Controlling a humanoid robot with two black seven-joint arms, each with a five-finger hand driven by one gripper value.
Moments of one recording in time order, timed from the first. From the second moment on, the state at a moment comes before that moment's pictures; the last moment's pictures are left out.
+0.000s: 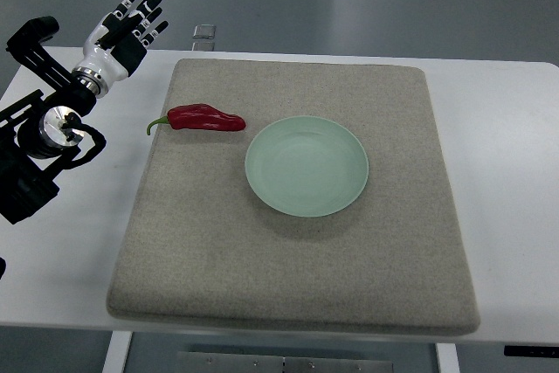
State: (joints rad) left arm -0.86 0.35 -0.65 -0.64 -0.17 -0.22 -0.25; right arm 0.03 0.00 0.02 0.09 -0.13 -0.12 0.06
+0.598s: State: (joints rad) left arm -0.87 0.35 -0.65 -0.59 -0.18 -0.22 -0.25; right arm 0.03 0.00 0.02 0.09 -0.13 -0.12 0.06
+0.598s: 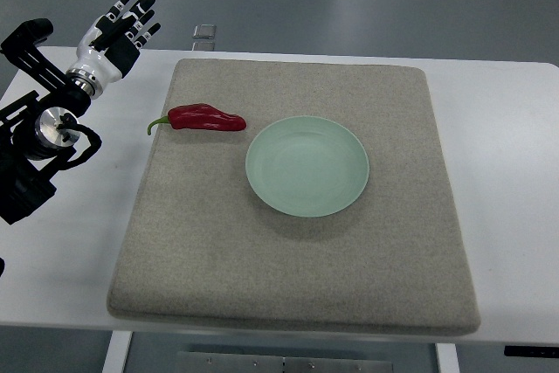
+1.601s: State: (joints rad) left arm -0.87 0.37 -0.64 -0.59 -0.11 -0.36 -0.25; right arm 0.03 0.00 0.02 0.09 -0.13 -0.12 0.06
